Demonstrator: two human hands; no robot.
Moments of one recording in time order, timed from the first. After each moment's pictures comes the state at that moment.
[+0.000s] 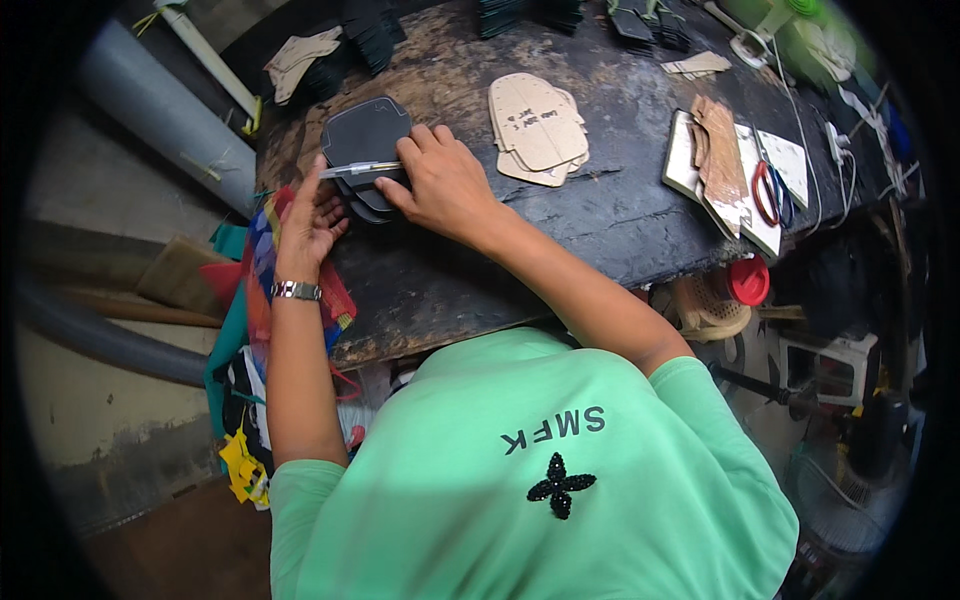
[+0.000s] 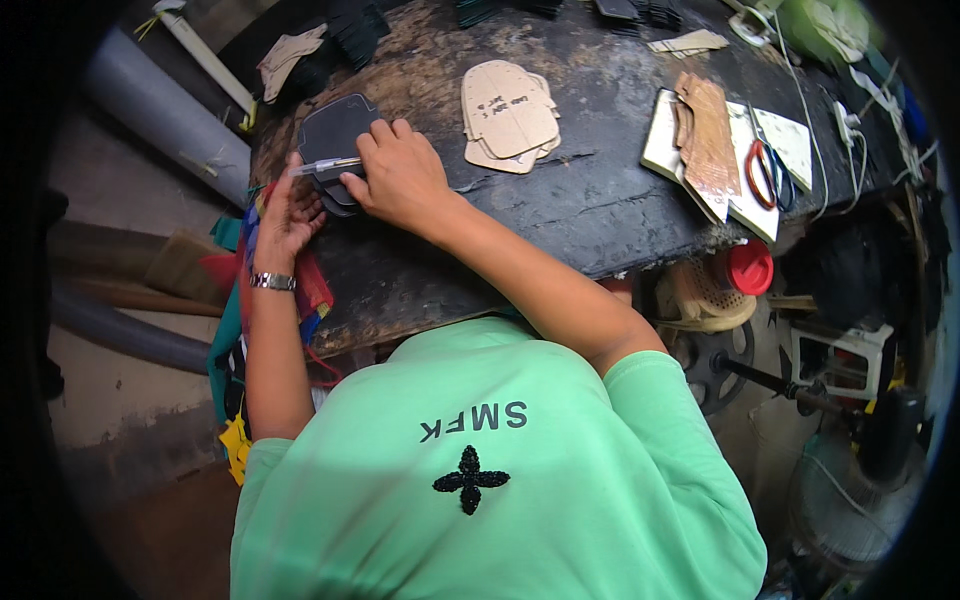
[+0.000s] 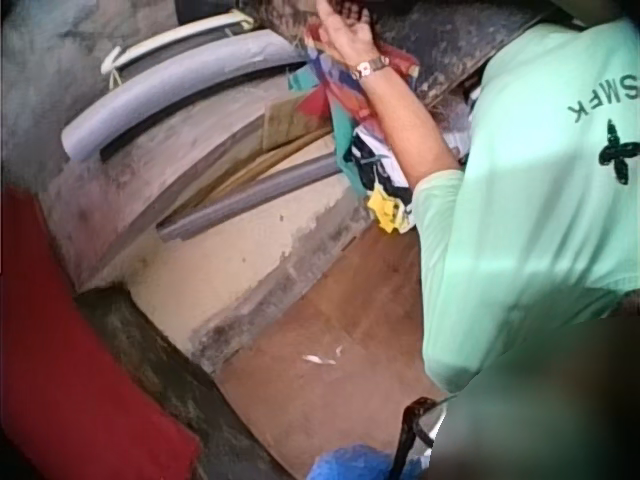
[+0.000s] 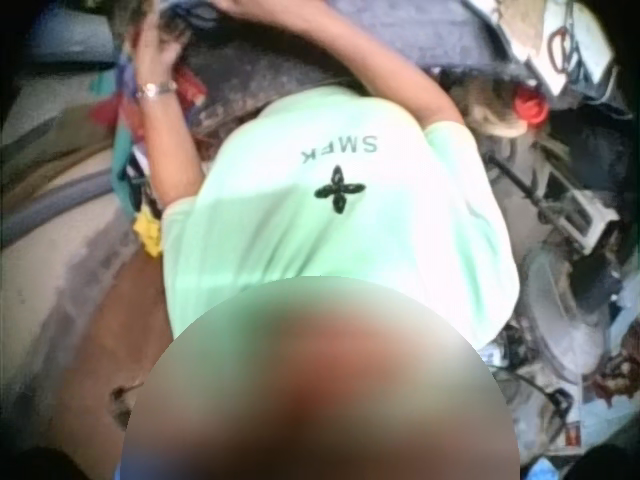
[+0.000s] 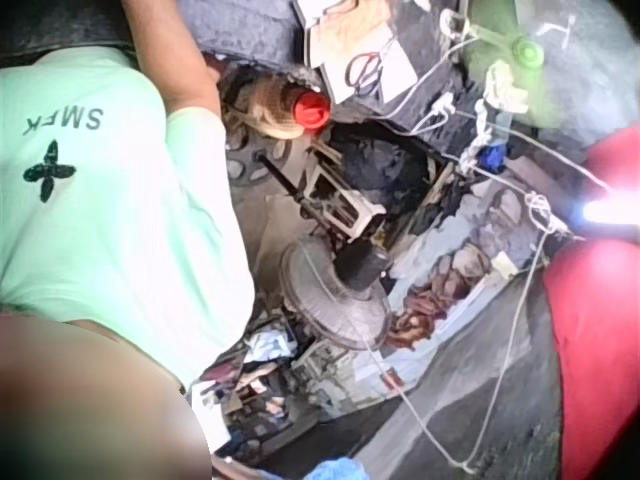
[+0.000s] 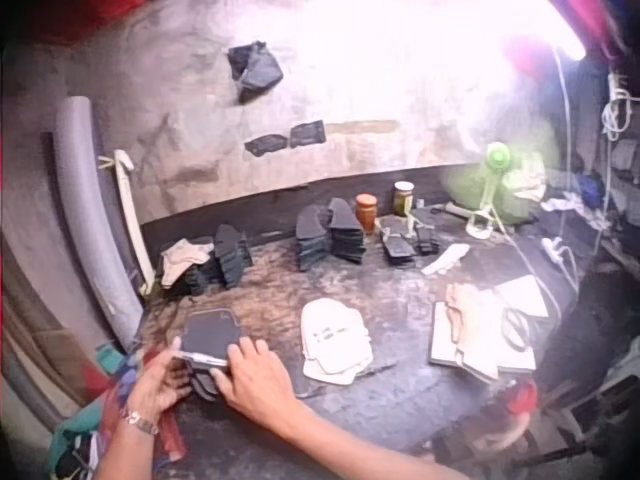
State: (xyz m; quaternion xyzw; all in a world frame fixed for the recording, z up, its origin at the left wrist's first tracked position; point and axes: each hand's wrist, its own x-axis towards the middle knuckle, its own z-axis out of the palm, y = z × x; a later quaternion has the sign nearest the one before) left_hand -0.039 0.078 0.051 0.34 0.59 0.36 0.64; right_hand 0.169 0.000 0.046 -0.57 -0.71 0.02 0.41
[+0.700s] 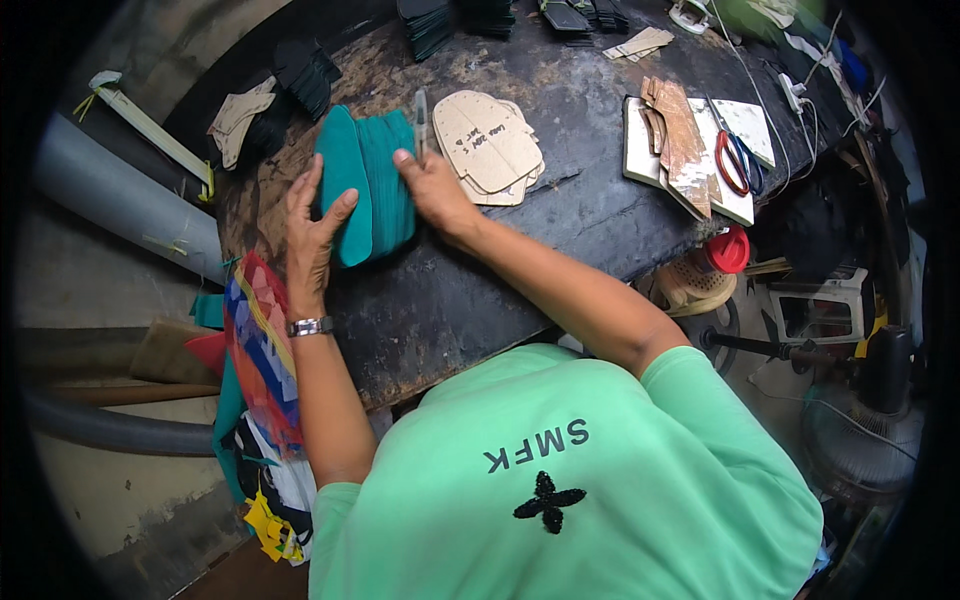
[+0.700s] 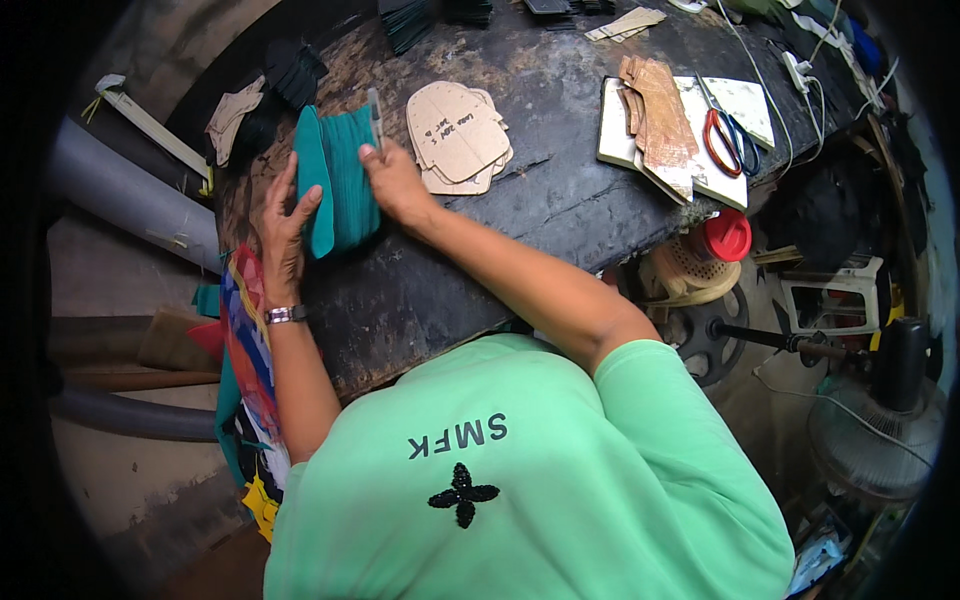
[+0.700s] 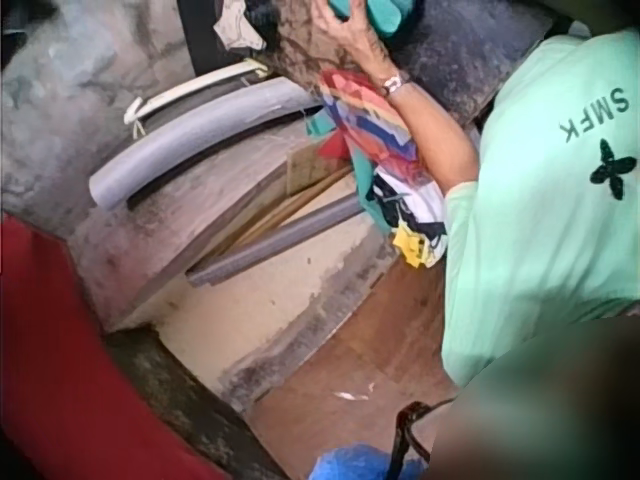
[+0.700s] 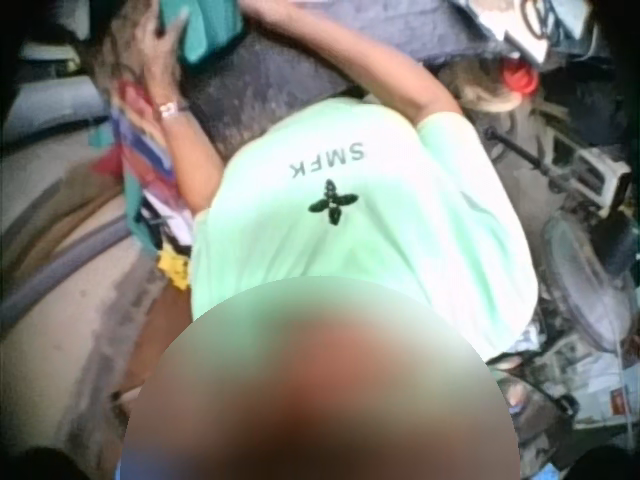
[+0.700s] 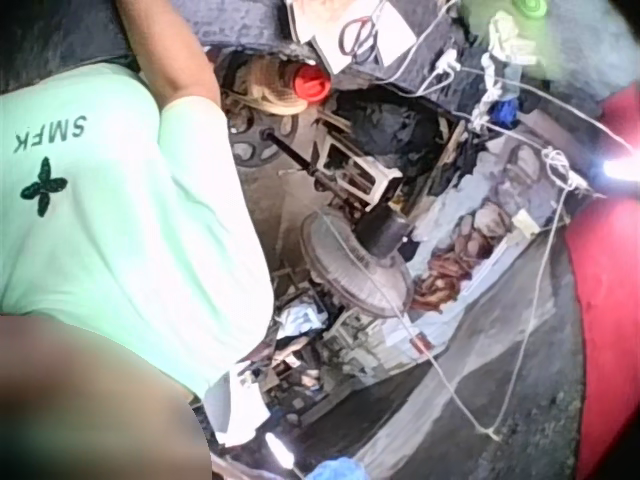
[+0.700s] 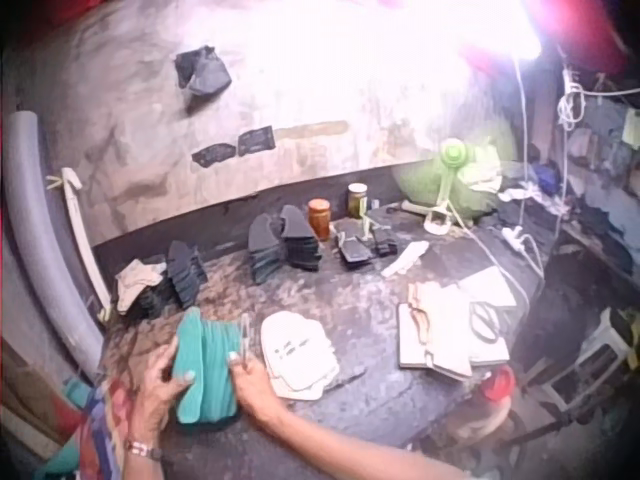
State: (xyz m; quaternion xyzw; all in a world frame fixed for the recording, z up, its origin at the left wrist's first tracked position) left_hand 0.028 0.086 0.053 0.74 0.43 0.36 0.38; right_hand 0.198 0.035 0.010 -0.46 -0.32 0.49 0.67
